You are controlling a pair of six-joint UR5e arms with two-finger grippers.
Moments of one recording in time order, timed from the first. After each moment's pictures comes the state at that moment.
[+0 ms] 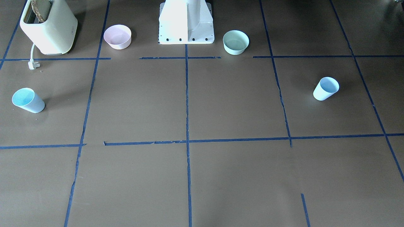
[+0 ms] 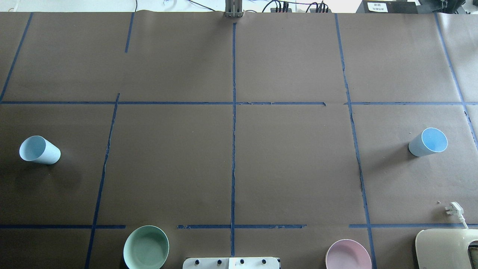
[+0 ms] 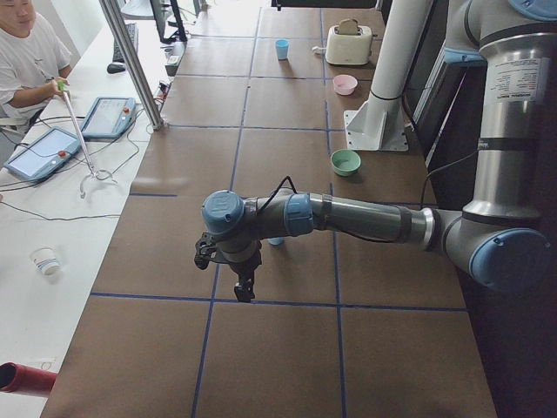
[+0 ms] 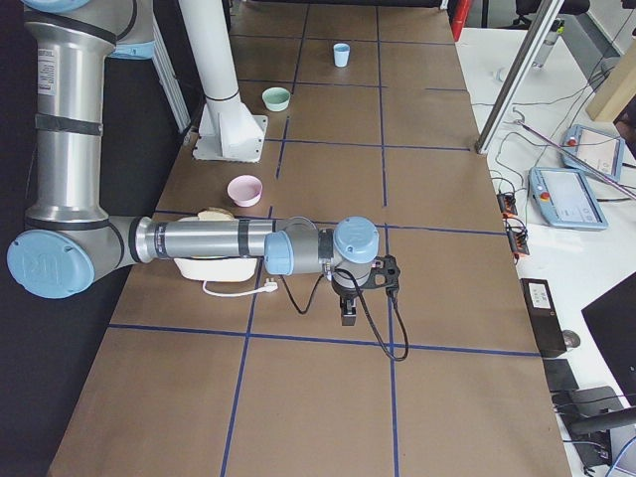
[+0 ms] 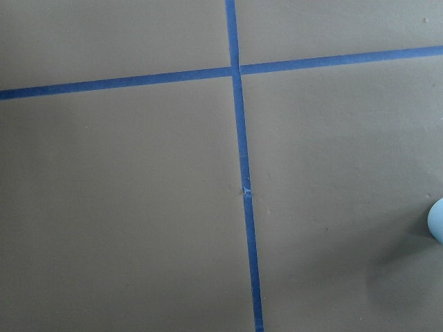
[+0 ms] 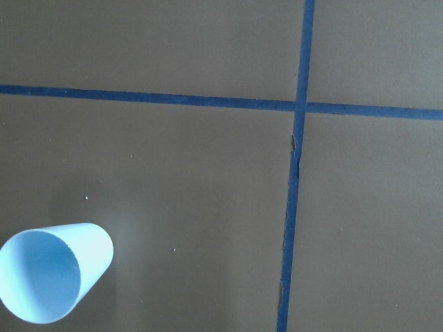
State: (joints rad) left arm -1.57 -1.57 -1.71 -1.29 -2.35 0.21; right arm 1.50 -1.67 1.72 -1.53 2.42 0.05
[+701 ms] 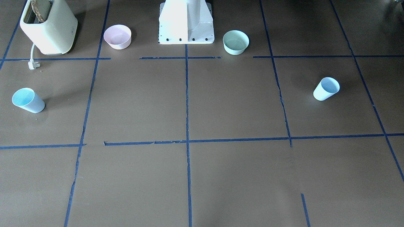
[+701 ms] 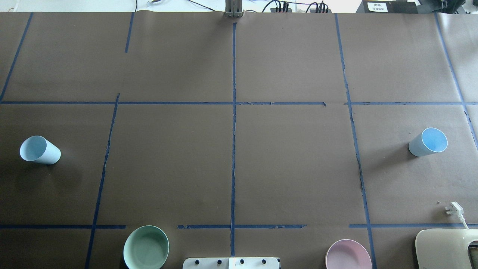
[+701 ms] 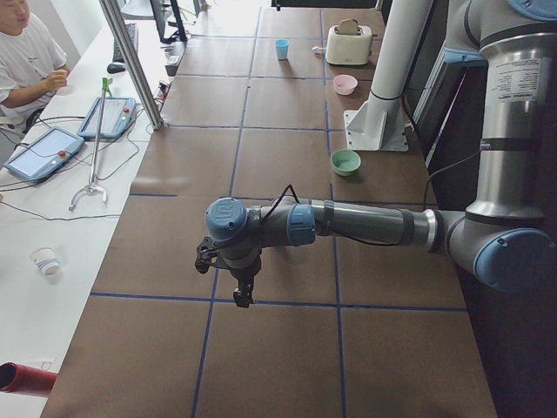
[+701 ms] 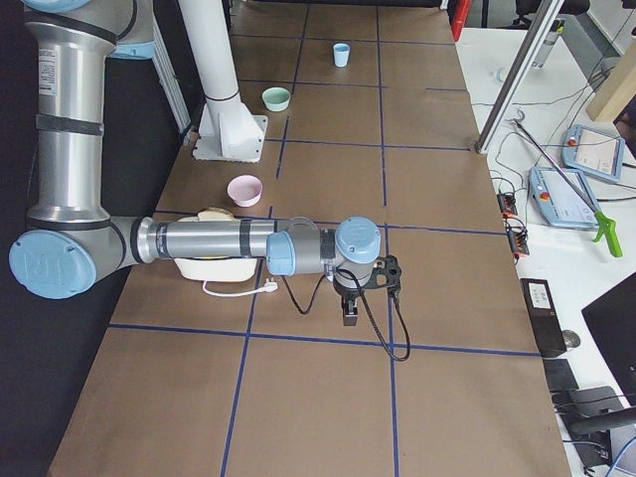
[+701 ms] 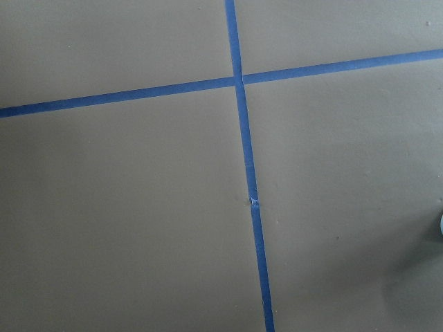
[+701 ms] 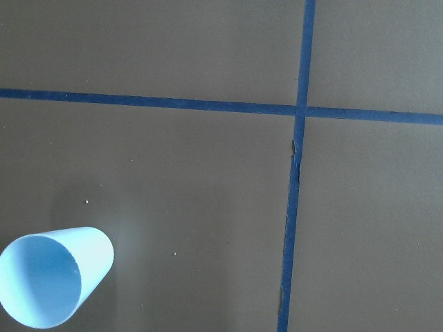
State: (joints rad) left arm -1.57 -1.55 -1.69 -1.38 -2.35 0.21; right arm 1.50 -1.67 1.72 -1.53 2.42 0.05
